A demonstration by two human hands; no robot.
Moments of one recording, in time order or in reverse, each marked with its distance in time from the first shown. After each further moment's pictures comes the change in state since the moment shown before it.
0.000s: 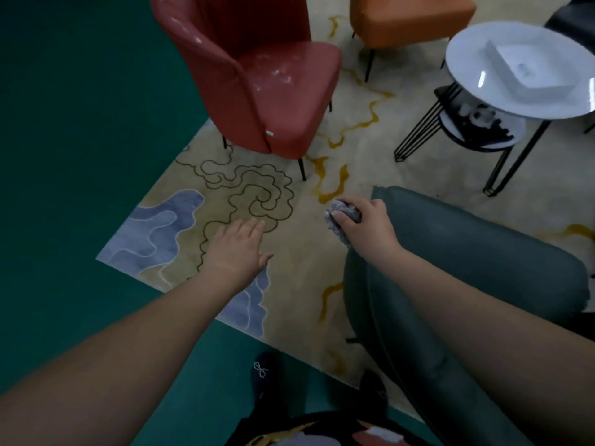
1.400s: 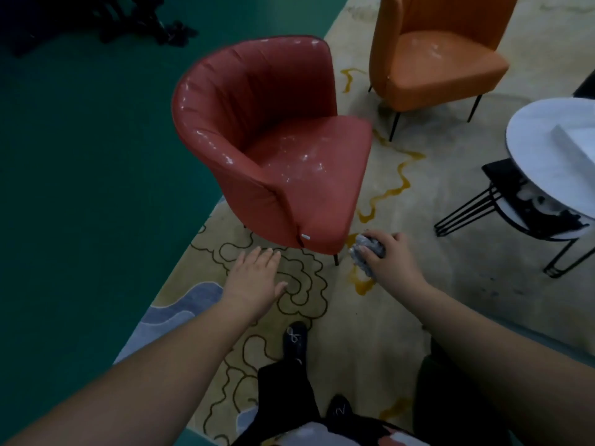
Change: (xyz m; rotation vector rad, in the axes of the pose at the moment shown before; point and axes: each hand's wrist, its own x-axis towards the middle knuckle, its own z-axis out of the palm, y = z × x) left_hand 0.368 -0.218 -0.102 -0.013 -0.041 0.079; right_hand 0.394 -0.128 0.067 -0.117 0.094 0.048
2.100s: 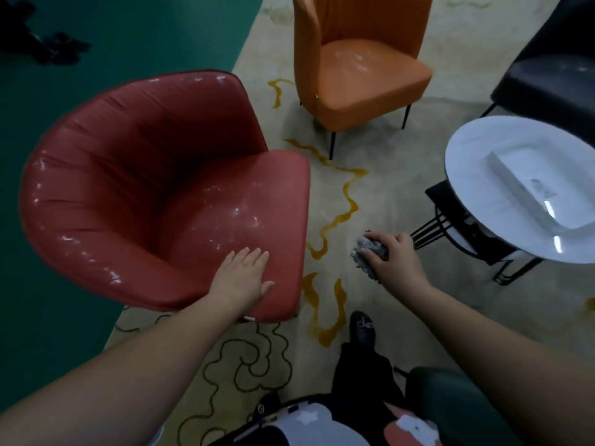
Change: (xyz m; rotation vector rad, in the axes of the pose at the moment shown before) left_hand 0.332 0.047 -0.077 0.072 -0.052 0.196; right_hand 0.253 0.054 -0.111 -0.043 0.137 0.172
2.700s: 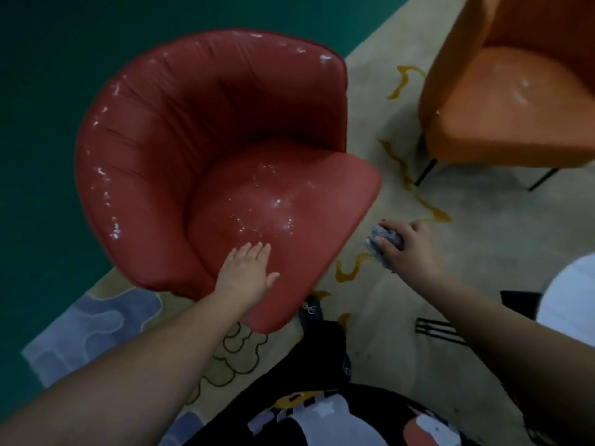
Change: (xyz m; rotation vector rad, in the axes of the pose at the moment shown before) left_hand 0.106 0.021 -0.009 -0.343 -0.082 -0.563; right_hand 0.268 -0.025 0.015 -0.090 -0.367 -0.409
